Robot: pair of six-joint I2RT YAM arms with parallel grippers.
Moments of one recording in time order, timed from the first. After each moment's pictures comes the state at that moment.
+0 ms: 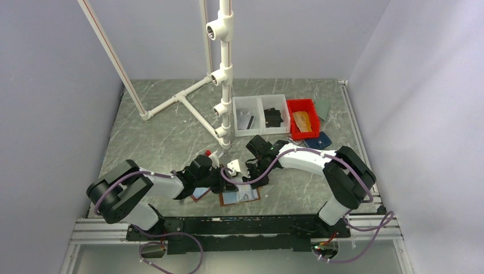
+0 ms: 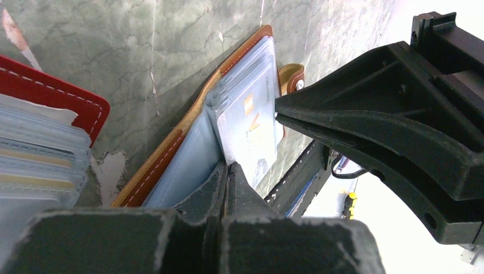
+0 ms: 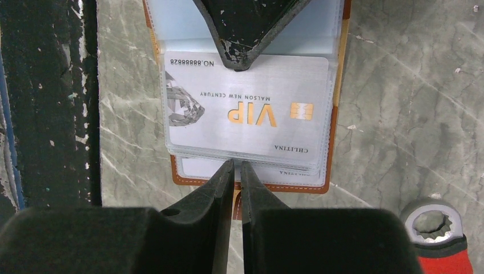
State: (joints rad) left arm -0.79 1.47 0.33 0.52 0.39 -1.01; right arm 0.81 1.62 0.91 -0.60 -0.52 -0.83
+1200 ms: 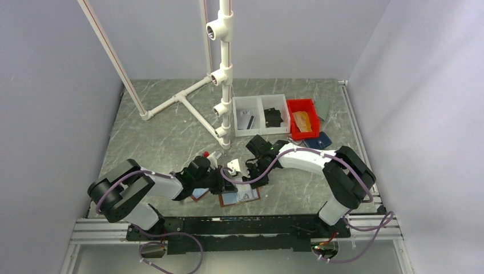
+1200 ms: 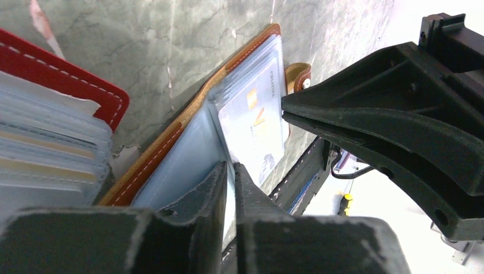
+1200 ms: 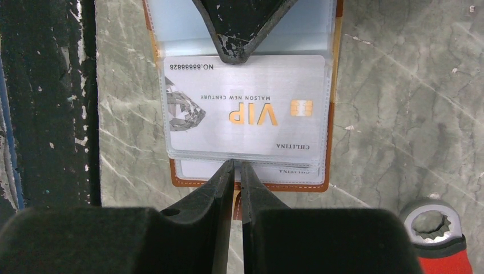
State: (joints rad) left arm -0.78 1.48 0.31 0.56 0.40 -1.04; right arm 0.80 1.62 0.91 -0.59 -0.53 -0.82
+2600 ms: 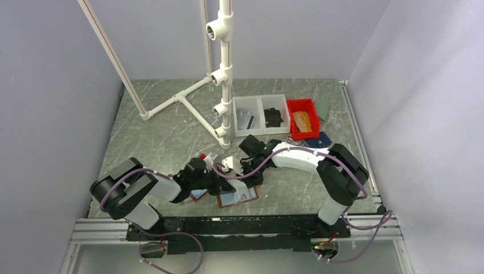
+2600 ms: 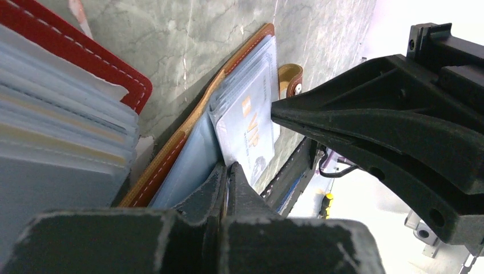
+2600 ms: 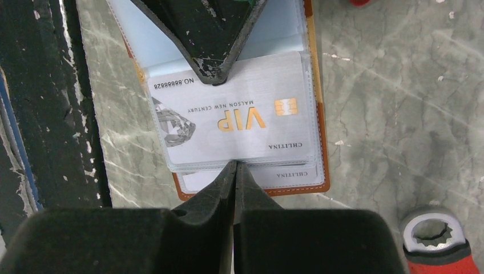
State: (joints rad) left arm -0.75 1.52 0.25 0.70 0.44 -1.11; right arm 0.85 1.68 0.98 -0.58 -0.47 -0.65
